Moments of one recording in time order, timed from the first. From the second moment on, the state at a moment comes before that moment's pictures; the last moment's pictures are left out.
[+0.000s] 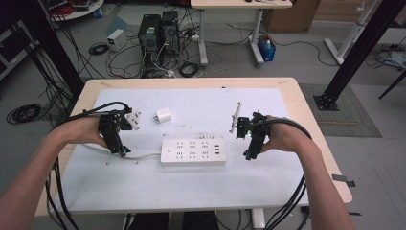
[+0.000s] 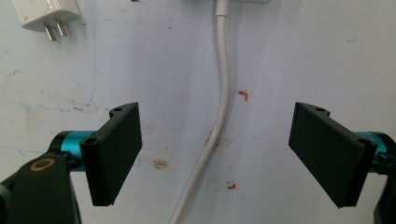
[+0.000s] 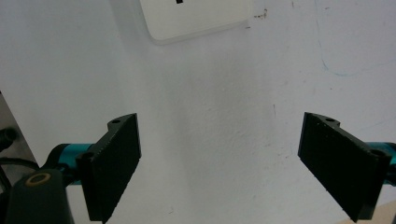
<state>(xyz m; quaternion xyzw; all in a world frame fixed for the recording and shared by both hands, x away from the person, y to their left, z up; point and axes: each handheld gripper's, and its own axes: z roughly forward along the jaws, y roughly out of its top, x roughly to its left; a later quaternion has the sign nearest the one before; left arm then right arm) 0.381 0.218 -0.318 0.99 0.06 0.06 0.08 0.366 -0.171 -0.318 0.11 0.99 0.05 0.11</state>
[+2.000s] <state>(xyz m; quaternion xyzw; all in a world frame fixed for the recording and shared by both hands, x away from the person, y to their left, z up) 0.505 0.221 -0.413 0.88 0.27 0.10 0.37 0.364 -0.163 -0.312 0.12 0.98 0.08 0.13</state>
